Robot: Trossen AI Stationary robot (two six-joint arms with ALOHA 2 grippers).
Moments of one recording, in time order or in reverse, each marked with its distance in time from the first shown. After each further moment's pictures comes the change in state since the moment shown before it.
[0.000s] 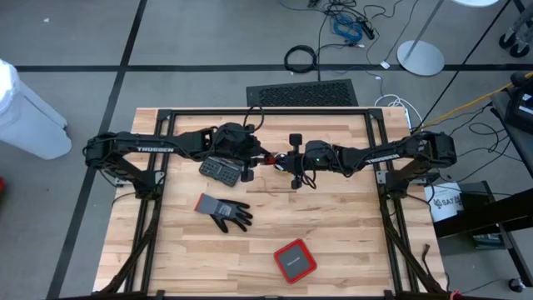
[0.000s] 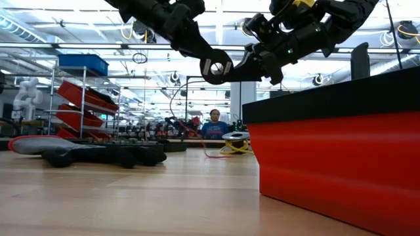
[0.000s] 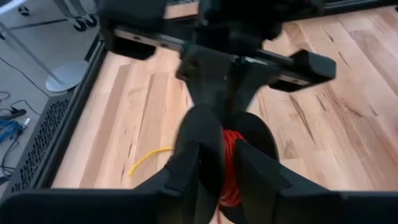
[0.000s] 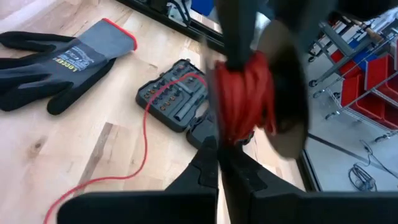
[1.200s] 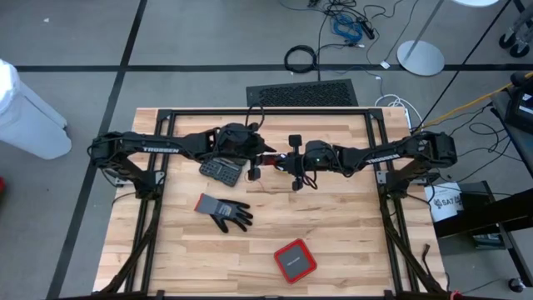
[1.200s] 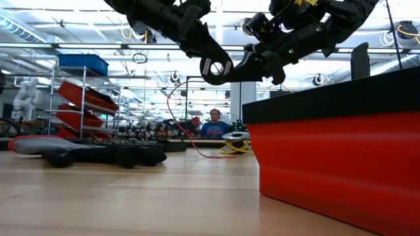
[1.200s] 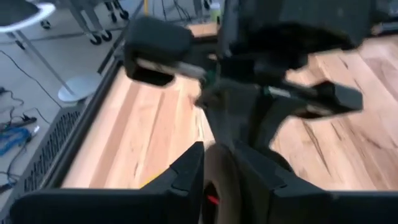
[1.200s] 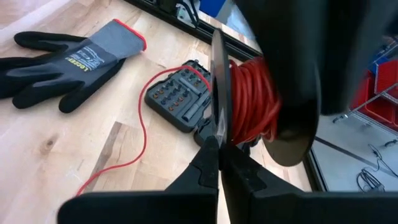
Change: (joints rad) left arm 0.000 0.046 -0.001 0.138 -0.027 -0.041; right arm 0.006 0.000 0.001 -0.014 -0.029 -0.010
